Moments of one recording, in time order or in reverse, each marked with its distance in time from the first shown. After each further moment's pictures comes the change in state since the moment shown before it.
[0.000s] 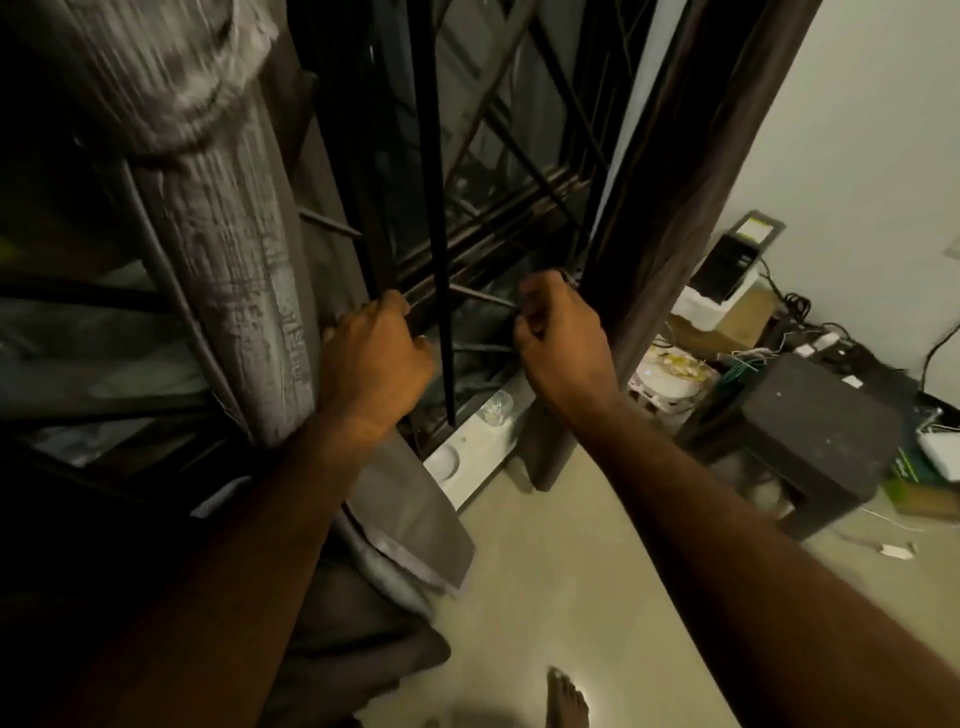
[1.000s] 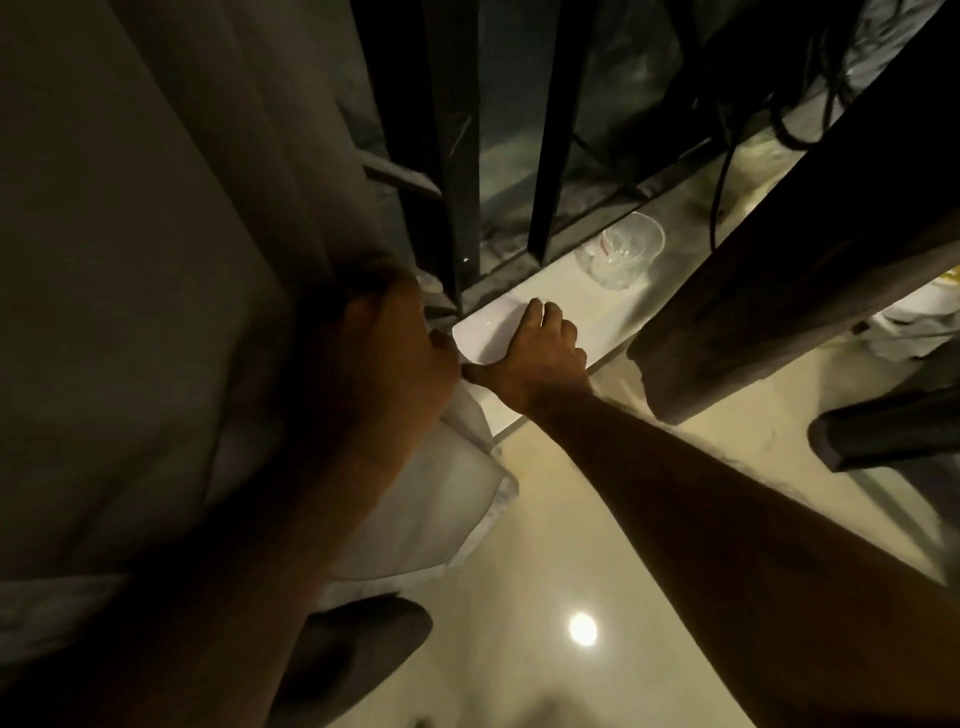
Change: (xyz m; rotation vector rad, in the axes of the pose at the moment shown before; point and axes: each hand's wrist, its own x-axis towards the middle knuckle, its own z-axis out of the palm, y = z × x) left_hand -0.037 -0.217 0.390 0.187 0.010 -0.304; right_hand -0.042 0.331 0.442 -0.367 -0.512 0.254
